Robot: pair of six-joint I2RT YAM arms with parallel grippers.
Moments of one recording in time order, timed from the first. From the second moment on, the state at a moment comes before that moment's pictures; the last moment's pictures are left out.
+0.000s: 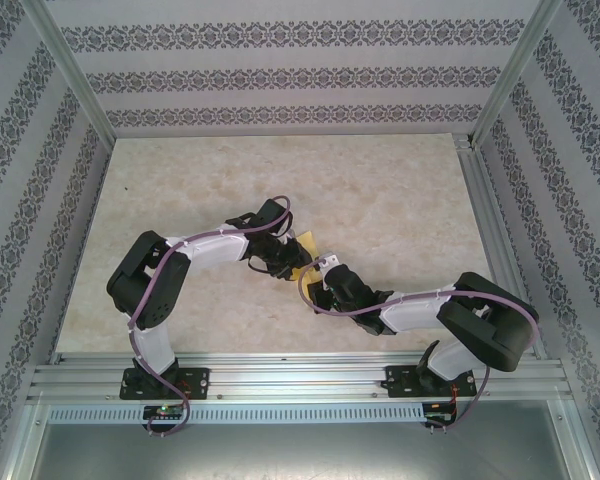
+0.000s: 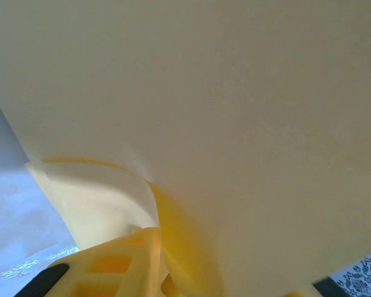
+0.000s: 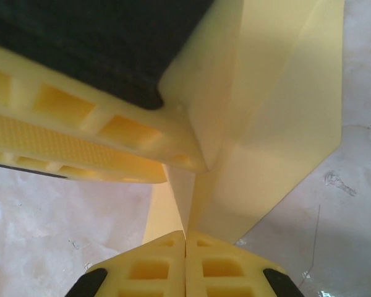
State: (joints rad) left arm -0.65 1.83 1.12 -0.37 0.62 -1.15; right arm 0.91 1.49 0.40 0.41 0.10 0.41
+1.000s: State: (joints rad) left arm -0.61 1.97 1.28 -0.45 0.70 -0.88; right arm 0.60 1.42 0.32 0.49 -0.39 0.83
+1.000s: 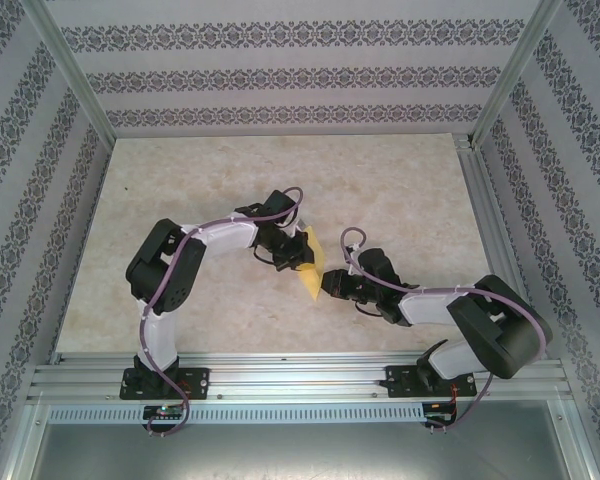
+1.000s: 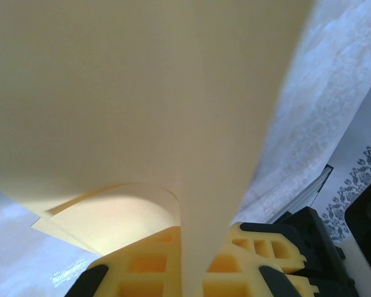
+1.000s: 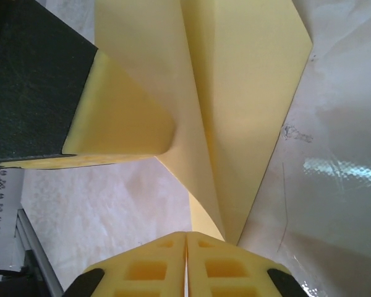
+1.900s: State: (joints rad) left arm -0.53 2.06 1.35 -0.52 0.91 -0.61; right arm 0.50 1.43 0.54 0.06 -0.36 0.85
